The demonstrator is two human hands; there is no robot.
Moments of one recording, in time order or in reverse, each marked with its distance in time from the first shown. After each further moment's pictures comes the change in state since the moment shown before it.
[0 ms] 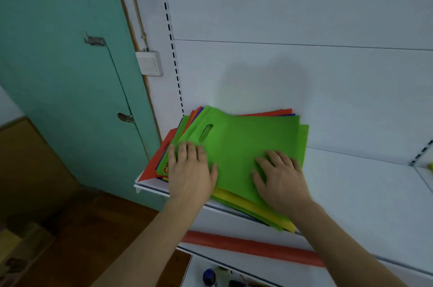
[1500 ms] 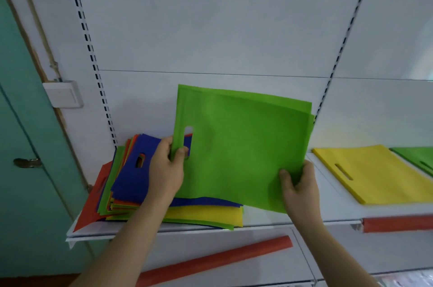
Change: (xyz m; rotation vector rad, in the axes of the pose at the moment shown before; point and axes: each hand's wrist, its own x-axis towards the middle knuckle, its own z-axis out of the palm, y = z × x) left_hand 0.048 0.043 -0.032 -1.521 0.064 0.040; right_hand -0.107 0.086 -0.038 0.783 0.747 0.567
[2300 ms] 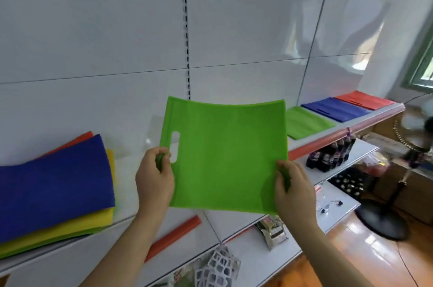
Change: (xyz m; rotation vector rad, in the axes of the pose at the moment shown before) left_hand -0.152 0.093 0.218 0.036 -0.129 0.242; right_hand -0.062 0.069 -0.279 -0.411 0.366 -0.093
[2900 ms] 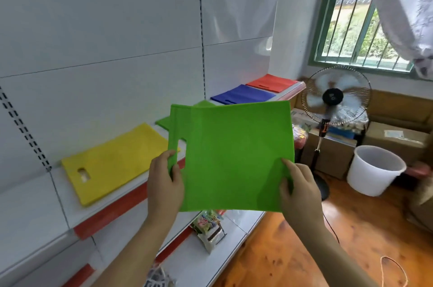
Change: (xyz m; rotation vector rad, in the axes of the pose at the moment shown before) left_hand -0.111 0.140 0.330 -0.050 -0.380 0.164; right_hand 0.078 0.265 -0.199 -0.273 0.113 0.168
